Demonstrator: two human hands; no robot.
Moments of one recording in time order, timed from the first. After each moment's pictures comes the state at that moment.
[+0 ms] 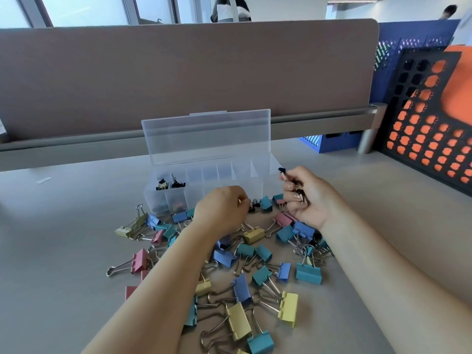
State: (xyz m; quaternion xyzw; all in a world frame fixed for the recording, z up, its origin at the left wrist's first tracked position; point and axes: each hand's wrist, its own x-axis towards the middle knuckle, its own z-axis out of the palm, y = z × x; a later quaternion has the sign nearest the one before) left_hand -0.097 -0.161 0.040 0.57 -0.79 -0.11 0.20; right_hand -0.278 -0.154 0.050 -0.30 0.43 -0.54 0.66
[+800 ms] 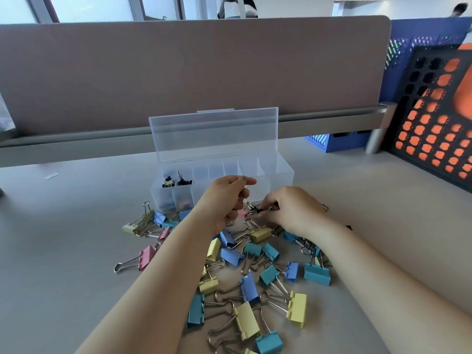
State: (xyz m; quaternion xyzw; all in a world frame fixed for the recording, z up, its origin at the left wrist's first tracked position) left_hand -0.092 -0.163 0.052 0.52 -0.52 -0.56 0.40; right_hand -0.247 -0.142 0.038 -0.75 0.62 -0.19 0.12
